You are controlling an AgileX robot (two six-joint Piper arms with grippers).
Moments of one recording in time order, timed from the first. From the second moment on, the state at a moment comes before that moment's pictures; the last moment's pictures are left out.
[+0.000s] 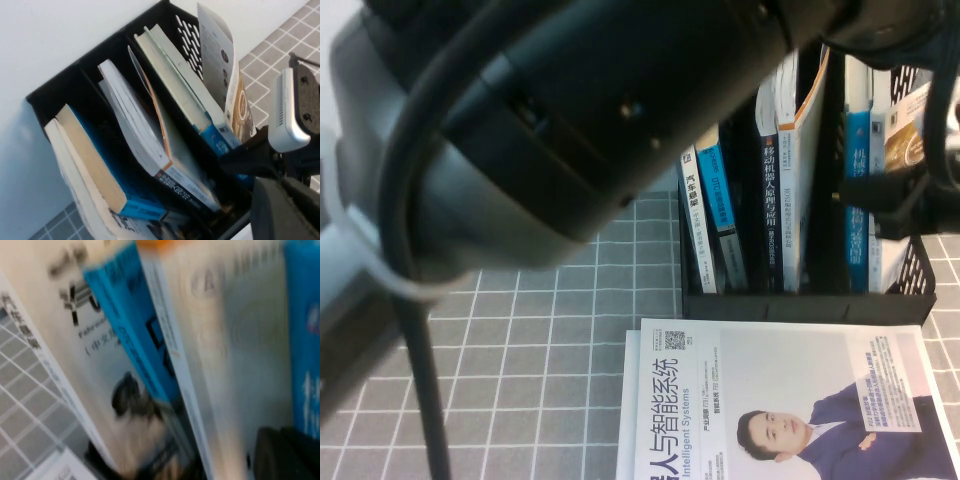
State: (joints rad) right arm 0.04 1.61 -0.94 1.62 0.66 -1.82; left arm -1.18 1.82 -2.39 0.60 1.29 -0.31
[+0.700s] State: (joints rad) right arm 0.04 1.61 -0.99 0.96 0.99 -1.20; left arm -1.38 1.40 -2.04 0.79 1.29 -0.40
